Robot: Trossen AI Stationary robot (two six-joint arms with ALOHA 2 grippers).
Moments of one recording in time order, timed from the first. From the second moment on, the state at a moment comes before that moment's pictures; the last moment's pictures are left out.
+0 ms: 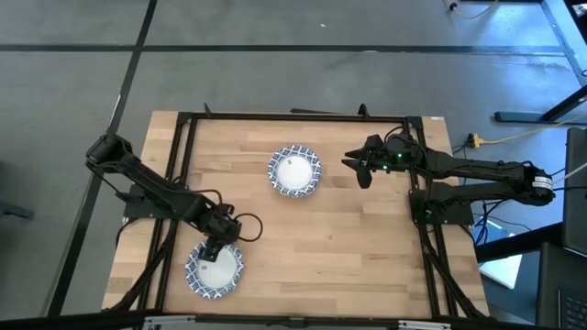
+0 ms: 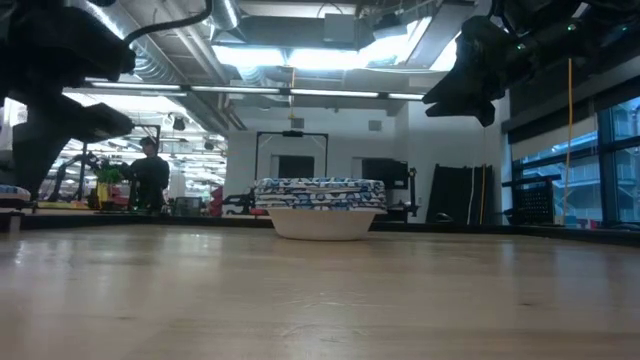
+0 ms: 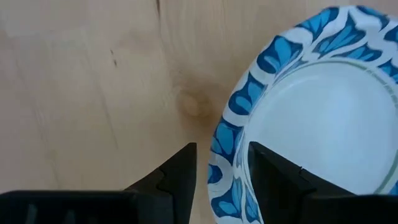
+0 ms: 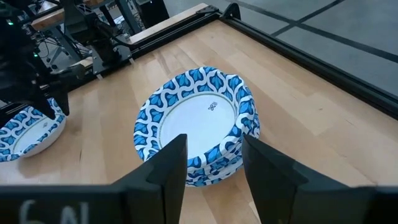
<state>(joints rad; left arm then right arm) -0.49 1.35 0.74 -0.68 0.05 -0.33 -0.31 0.91 0.53 -0.02 -0.02 0.31</state>
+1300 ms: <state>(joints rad) -0.47 1.40 0.74 -0.68 0.10 -0.33 -0.31 0.91 0.53 -0.02 -0.02 0.33</state>
